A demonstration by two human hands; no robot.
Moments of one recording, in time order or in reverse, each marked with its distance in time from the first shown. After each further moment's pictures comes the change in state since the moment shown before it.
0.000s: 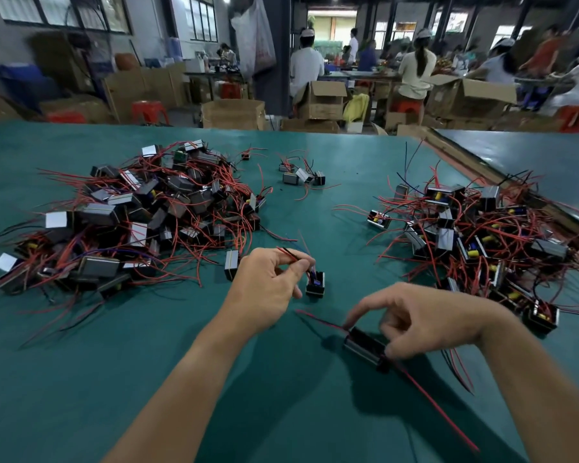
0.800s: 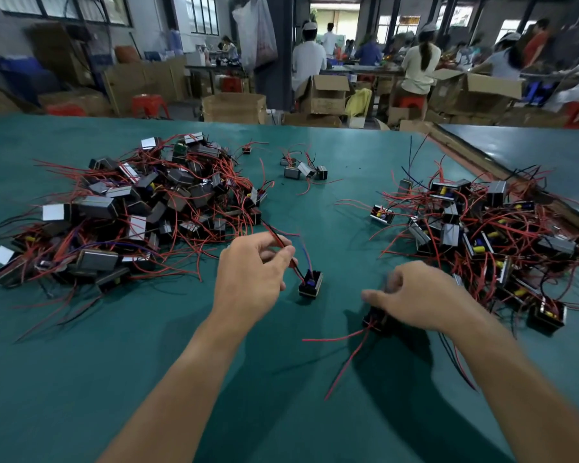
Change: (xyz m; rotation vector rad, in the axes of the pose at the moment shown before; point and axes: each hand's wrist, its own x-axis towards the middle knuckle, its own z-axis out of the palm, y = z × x) left_hand 0.004 -0.007 -0.009 0.053 0.217 0.021; right_hand 0.024 0.001 0.008 -0.440 0.721 0.558
